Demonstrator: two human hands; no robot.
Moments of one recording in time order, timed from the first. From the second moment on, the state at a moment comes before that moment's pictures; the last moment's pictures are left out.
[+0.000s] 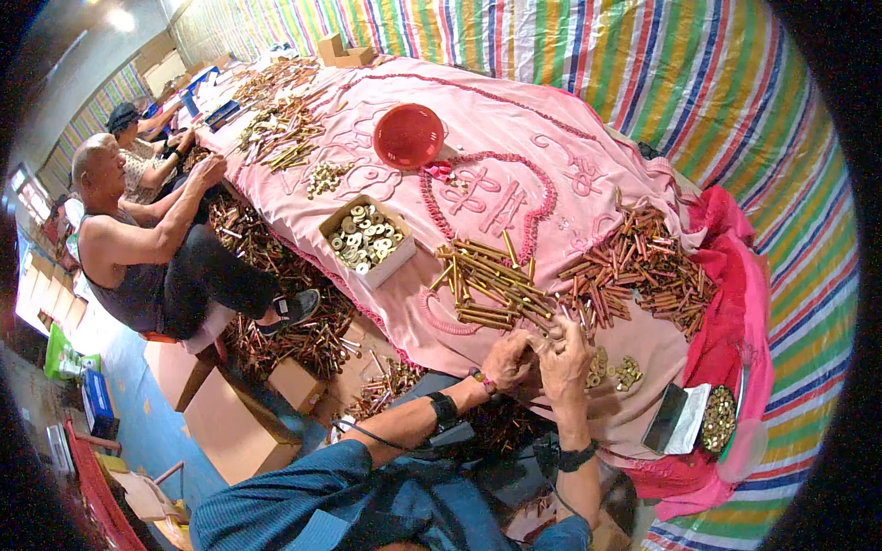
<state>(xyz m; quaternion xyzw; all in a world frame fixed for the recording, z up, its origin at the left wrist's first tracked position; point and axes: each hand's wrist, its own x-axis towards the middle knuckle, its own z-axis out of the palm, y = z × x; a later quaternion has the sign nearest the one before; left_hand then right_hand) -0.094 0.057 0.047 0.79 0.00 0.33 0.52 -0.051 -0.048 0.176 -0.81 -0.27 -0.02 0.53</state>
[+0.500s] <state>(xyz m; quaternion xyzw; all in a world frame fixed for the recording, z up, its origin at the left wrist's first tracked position) -0.098 0.045 0.047 0.81 0.01 0.34 0.48 -0.048 -0.061 0.167 -0.83 -0.37 -0.14 0.40</state>
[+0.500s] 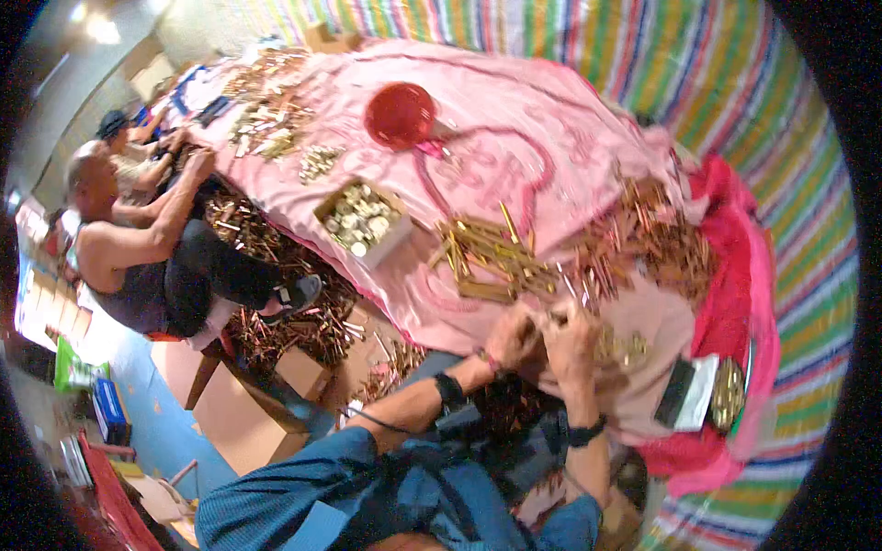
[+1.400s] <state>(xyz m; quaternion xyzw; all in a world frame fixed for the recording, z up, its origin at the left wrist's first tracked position) -0.106 0.071 0.098 0.80 0.08 0.11 0.58 0.030 -0.094 0.124 -0.91 -0.24 -0.07 0.32</state>
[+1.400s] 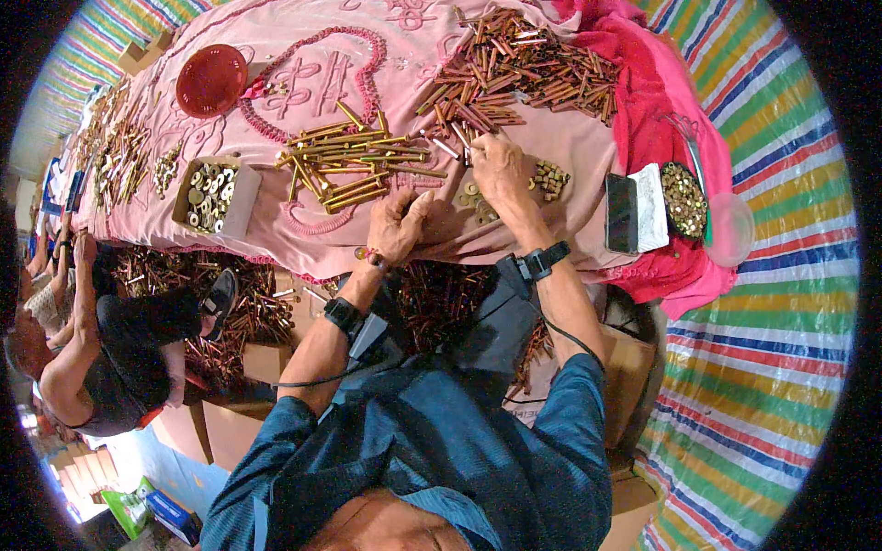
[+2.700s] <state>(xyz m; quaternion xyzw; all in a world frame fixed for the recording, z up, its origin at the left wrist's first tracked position) -0.098 0.061 0.076 0.74 0.13 0.37 0.55 -0.010 -0.121 0.135 -0.91 -0.24 -0.05 0.34</state>
